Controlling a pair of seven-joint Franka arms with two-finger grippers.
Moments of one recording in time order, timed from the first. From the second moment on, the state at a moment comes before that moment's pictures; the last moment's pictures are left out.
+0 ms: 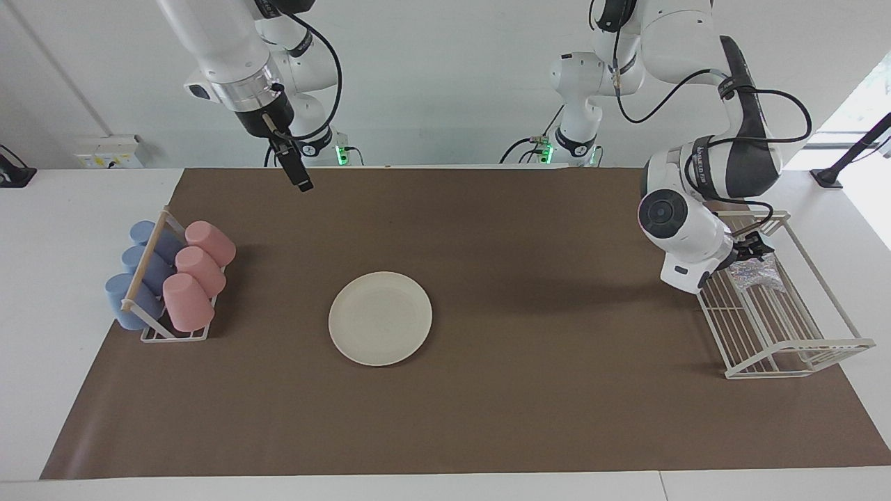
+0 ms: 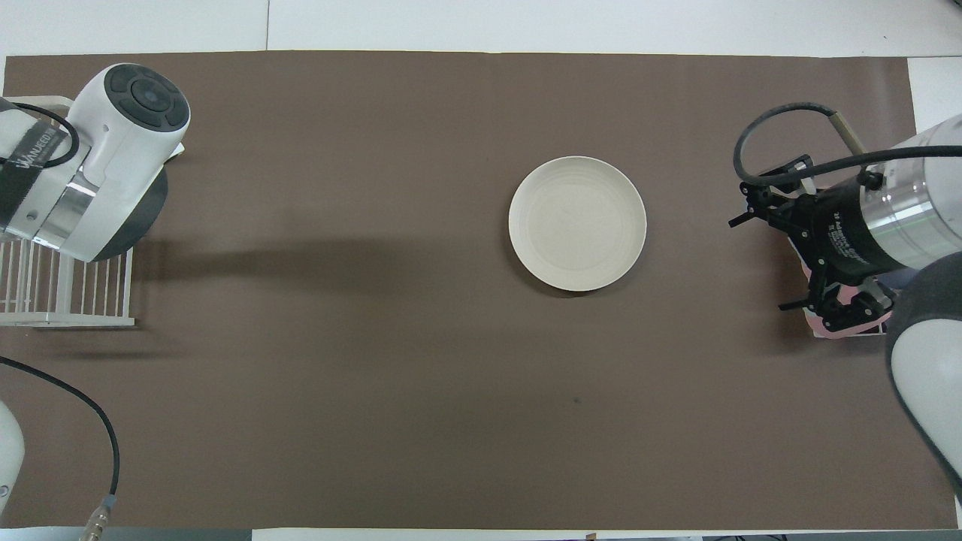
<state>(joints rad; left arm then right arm) -0.15 0.35 -0.03 -1.66 0.84 1.66 -0.34 0.27 -0.03 -0.06 -1.58 0.14 1.50 1.42</state>
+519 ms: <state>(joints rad) -0.13 0.35 -0.03 -1.65 0.85 1.66 -0.35 0.29 -0.03 -0.06 -1.58 0.14 1.50 1.51</state>
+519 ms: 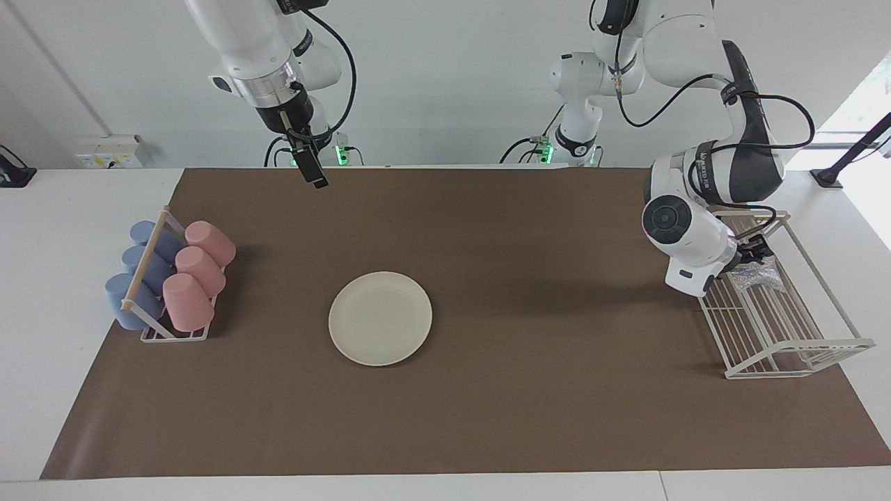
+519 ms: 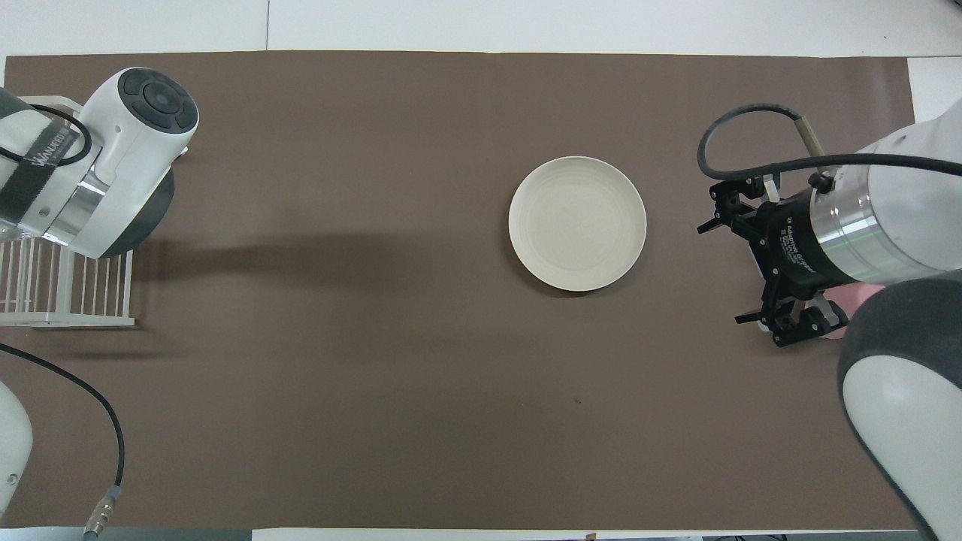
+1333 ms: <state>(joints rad) -0.13 0.35 -0.03 -1.64 0.85 1.66 -0.37 0.30 -0.04 -0.04 -1.59 0.14 1.53 1.51</state>
